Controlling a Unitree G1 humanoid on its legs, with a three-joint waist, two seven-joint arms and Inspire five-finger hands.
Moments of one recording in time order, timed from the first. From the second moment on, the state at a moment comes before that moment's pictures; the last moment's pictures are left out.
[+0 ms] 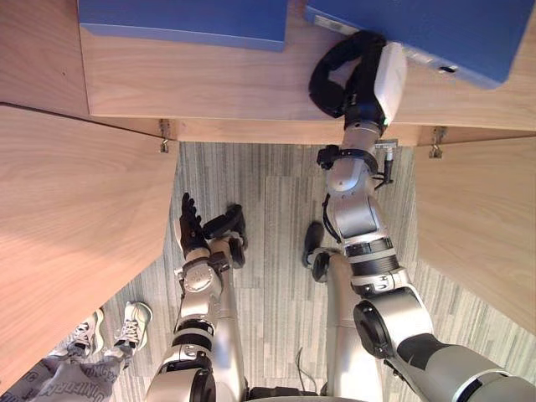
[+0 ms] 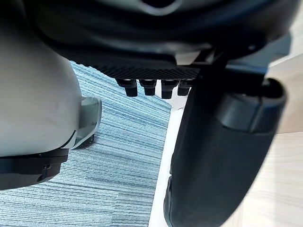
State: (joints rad) left arm -0.35 -0.06 0.23 0.64 -0.08 -0.21 0.29; right arm -0.90 0.03 -0.08 0.32 -0.64 0.20 -0.54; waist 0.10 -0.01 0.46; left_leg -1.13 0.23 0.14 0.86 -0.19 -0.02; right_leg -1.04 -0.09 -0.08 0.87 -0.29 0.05
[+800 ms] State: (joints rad) left arm -0.36 -0.06 0.20 0.63 -0.12 -0.23 0.31; right arm -1.15 -0.10 -0.14 0.57 -0.22 0.09 -0.62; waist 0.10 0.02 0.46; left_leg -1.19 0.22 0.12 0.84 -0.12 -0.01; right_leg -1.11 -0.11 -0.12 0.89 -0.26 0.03
